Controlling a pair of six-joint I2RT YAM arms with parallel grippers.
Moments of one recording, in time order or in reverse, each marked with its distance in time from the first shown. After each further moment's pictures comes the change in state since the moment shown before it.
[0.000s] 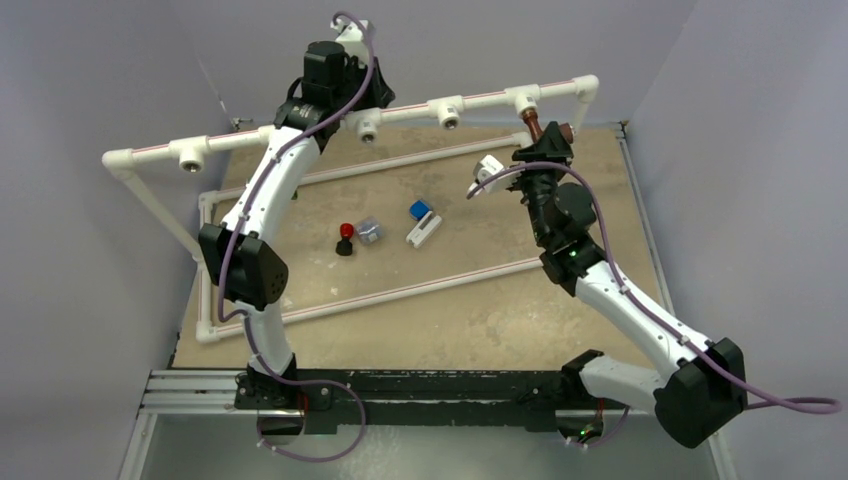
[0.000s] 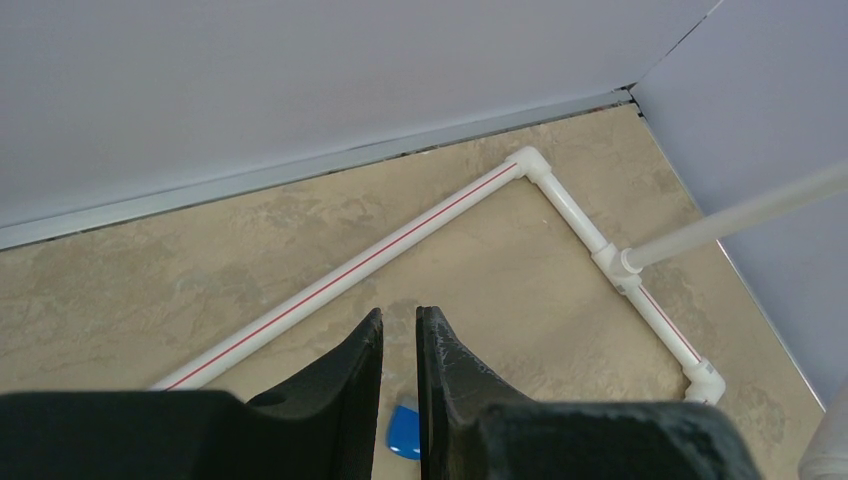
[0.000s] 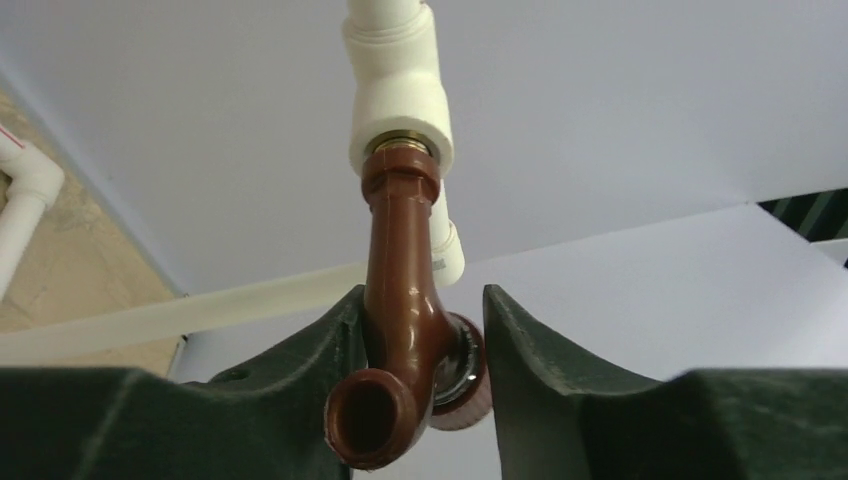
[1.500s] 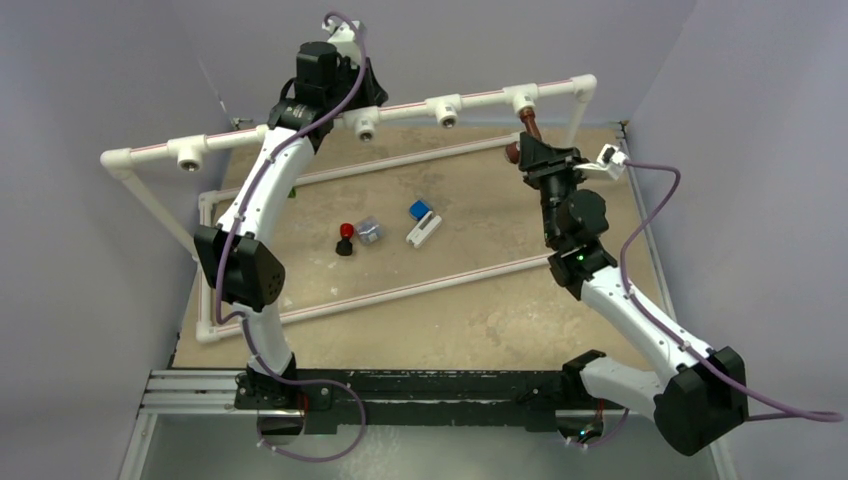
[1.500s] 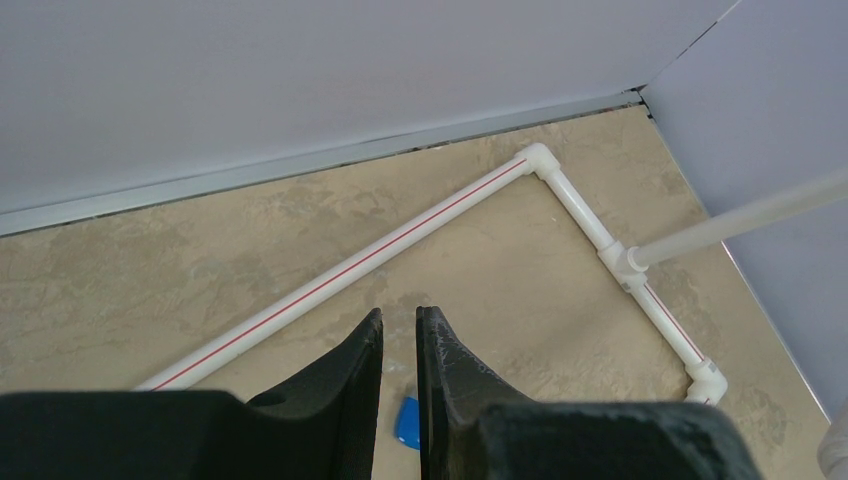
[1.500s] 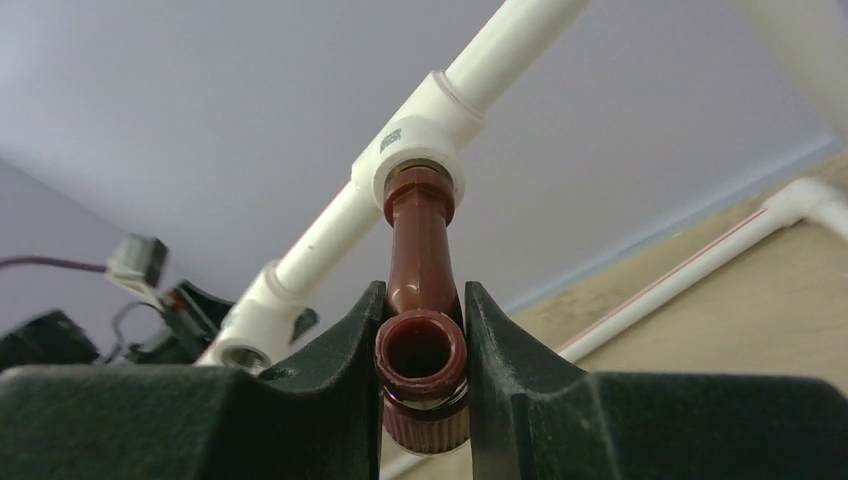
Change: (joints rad) left arm 0.022 -0.017 -0.023 -0.004 0.010 -0.011; right arm -0.052 -0.028 -0.038 0.085 0.037 2.252
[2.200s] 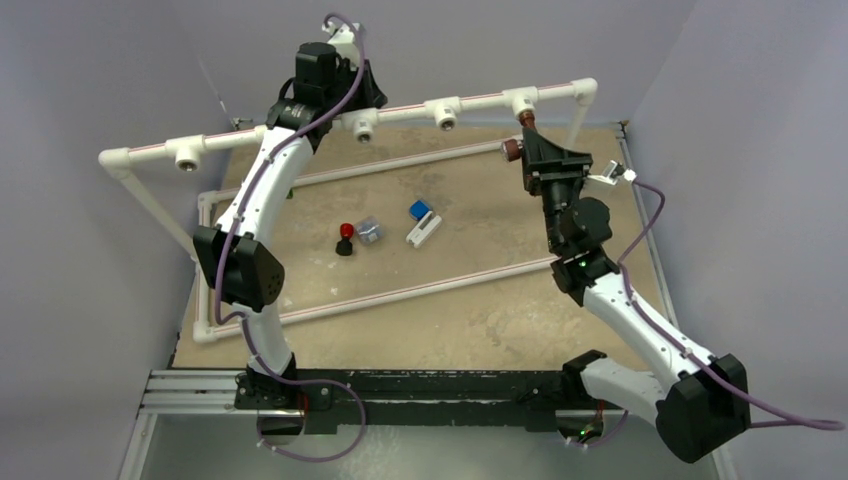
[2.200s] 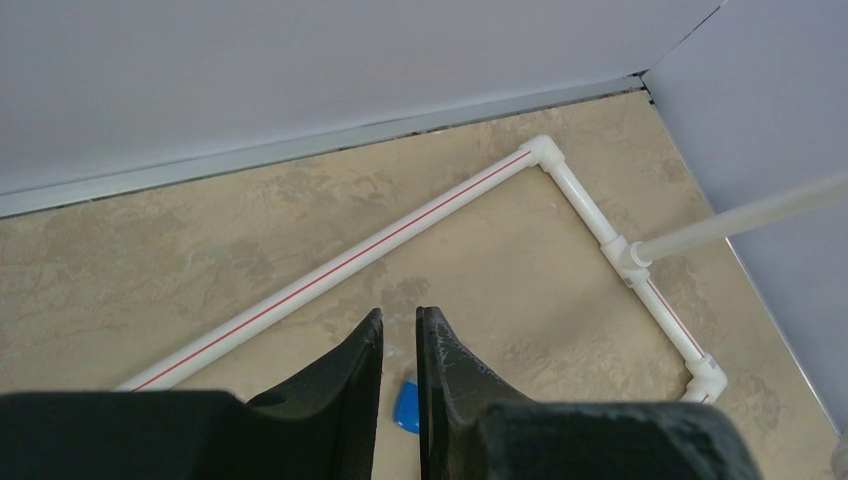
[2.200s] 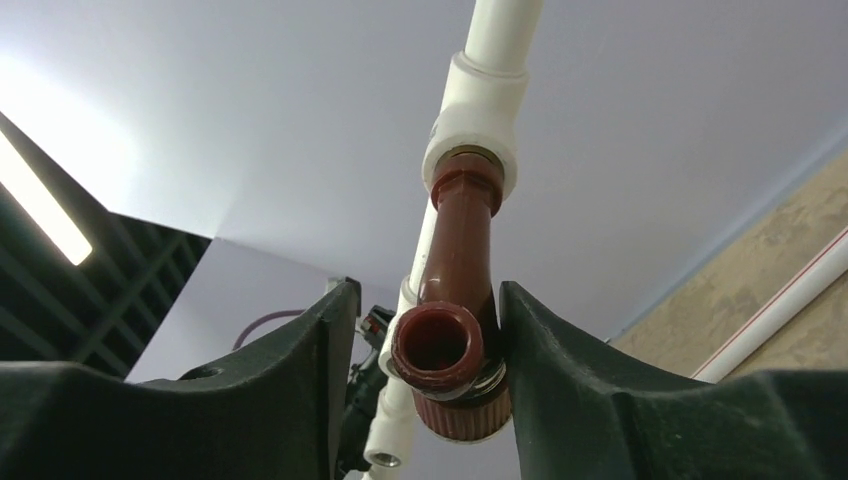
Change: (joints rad) left arm 0.005 -0.003 0.002 -0.028 0.011 0.000; right arm -0.012 -0.029 -0.065 0.060 -0.040 0.608
